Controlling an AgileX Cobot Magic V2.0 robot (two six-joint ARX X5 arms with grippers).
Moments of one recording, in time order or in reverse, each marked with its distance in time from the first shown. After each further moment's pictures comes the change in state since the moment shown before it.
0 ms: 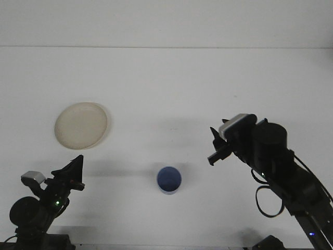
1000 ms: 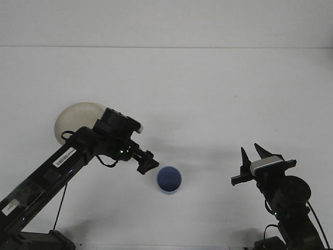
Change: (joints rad) left arm -0.532 1.213 0.890 -0.663 0.180 0.540; right arm -0.238 -0.453 -0.585 0.334 0.002 0.022
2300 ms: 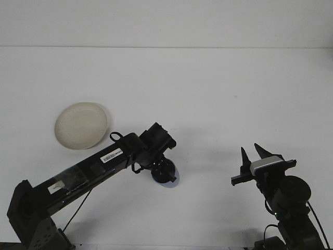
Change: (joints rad) left arm -0.240 0.232 0.137 -0.052 -0.388 -0.024; right arm 0.000 0.000 0.000 0.000 -0.001 0.000
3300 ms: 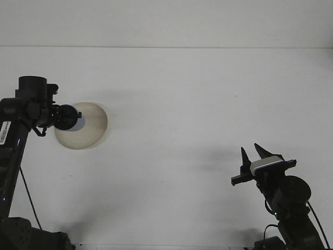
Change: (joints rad) left arm 0.870 -0.156 0.175 -0.196 -0.127 0.083; right arm 0.000 0.000 0.000 0.000 0.000 0.000
